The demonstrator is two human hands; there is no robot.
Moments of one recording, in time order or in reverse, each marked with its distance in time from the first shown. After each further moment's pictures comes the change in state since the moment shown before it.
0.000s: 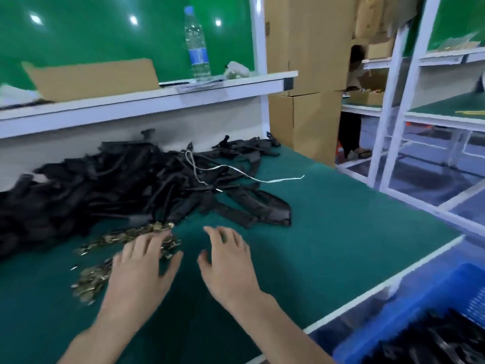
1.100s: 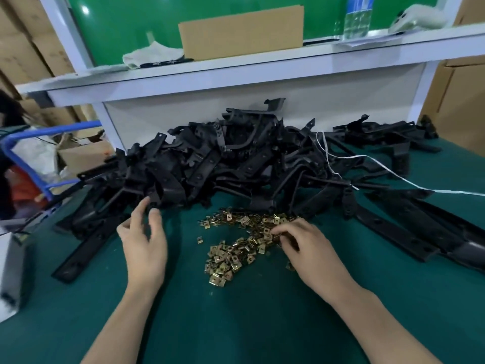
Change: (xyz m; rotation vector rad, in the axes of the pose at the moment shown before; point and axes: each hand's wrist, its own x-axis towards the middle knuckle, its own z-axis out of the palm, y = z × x) left_hand 0.019 -0.223 0.002 -0.673 0.466 -0.797; right_hand 0.103 -0.053 0.097 0.092 -0.179 -0.245
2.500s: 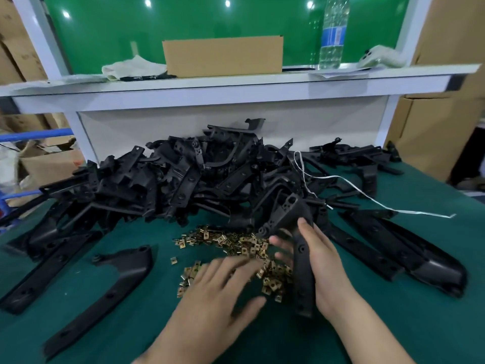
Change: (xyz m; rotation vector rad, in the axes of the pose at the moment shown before) left_hand -0.099 0.047 0.036 0.441 -0.653 0.990; right_hand 0.001 -0.013 -0.039 1.496 0.263 0.472
